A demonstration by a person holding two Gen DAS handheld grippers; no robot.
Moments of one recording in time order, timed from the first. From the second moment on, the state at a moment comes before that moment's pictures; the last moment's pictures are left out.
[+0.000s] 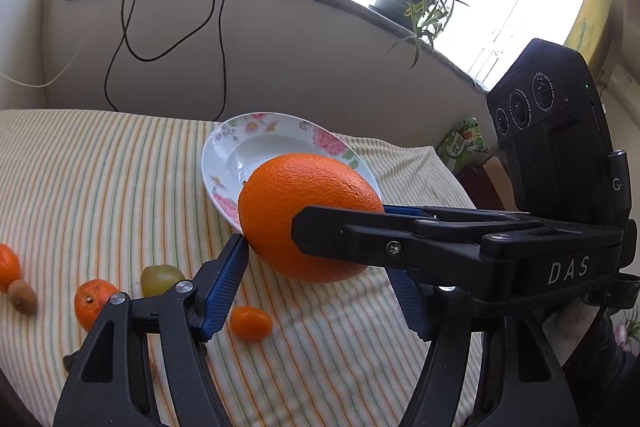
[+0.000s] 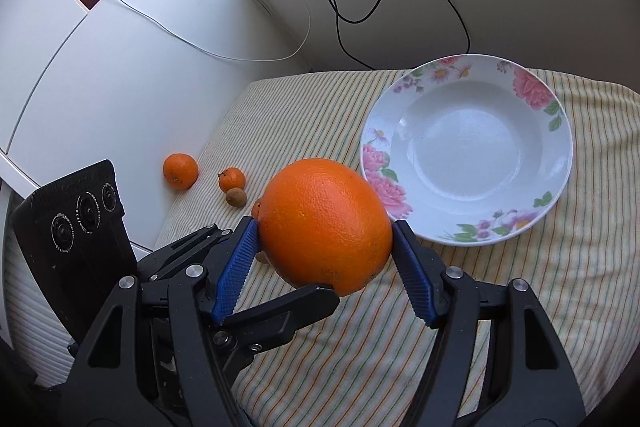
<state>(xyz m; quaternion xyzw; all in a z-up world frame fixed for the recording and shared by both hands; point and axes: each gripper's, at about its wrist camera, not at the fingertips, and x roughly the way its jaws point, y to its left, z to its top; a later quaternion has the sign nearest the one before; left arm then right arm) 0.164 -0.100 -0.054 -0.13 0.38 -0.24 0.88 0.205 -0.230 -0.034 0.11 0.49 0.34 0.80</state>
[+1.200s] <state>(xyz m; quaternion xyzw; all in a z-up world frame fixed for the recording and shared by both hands) 0.203 -0.110 -0.052 -0.04 0.40 -0.17 0.90 0.276 -0.275 -0.034 0.06 0.44 0.24 0.86</state>
